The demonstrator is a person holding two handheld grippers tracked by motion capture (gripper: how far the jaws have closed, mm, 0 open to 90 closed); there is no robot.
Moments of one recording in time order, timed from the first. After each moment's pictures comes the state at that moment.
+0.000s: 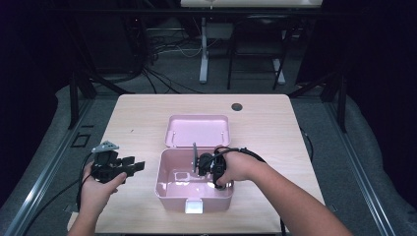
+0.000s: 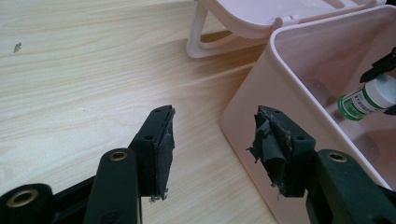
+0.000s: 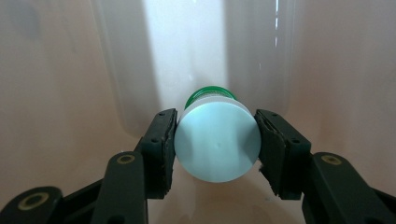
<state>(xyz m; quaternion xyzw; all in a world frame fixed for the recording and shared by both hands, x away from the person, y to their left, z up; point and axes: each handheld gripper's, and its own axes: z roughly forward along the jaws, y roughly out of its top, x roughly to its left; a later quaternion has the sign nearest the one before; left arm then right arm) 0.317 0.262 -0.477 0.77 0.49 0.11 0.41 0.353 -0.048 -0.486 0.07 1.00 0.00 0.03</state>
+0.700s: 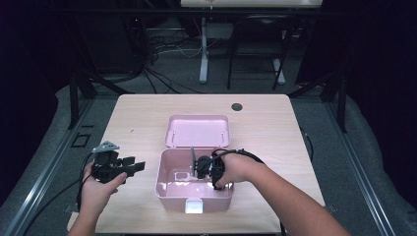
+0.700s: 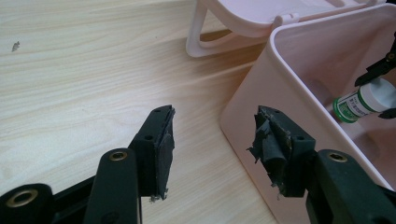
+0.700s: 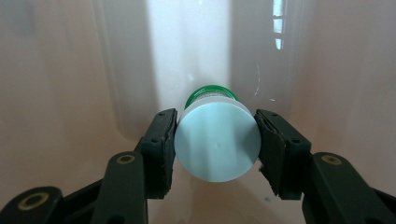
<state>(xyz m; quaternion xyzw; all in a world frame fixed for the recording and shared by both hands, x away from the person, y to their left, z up) 0.318 0.261 -0.478 0.77 0.49 0.10 0.41 0.349 -0.043 -0.491 0.04 1.00 -0.01 0.04</state>
